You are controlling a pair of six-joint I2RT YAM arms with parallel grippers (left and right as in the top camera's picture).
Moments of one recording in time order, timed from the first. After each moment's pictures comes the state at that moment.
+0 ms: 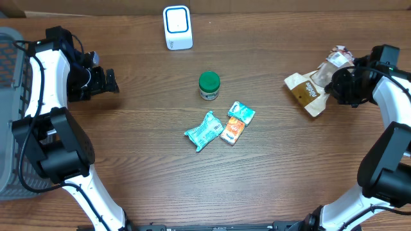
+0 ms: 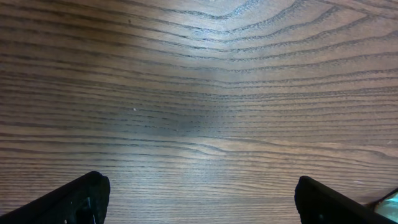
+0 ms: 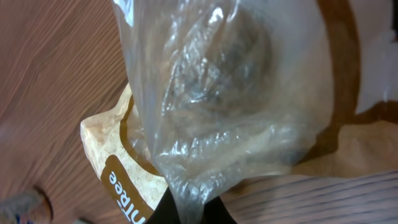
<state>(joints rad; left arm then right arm) 0.29 2.14 1.86 -1.24 0.18 0.08 -0.37 1.89 1.39 -0.75 -0.35 0.32</state>
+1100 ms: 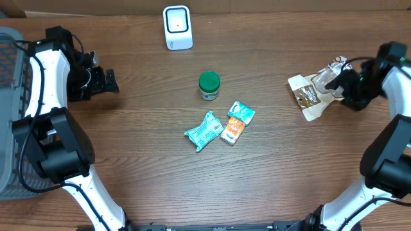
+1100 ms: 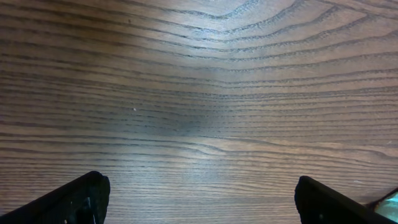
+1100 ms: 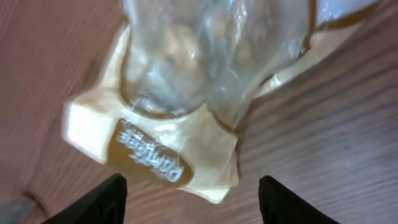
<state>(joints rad) 0.29 2.14 1.86 -1.24 0.18 0.08 -0.40 1.97 1.57 -1.01 -0.31 0.34</state>
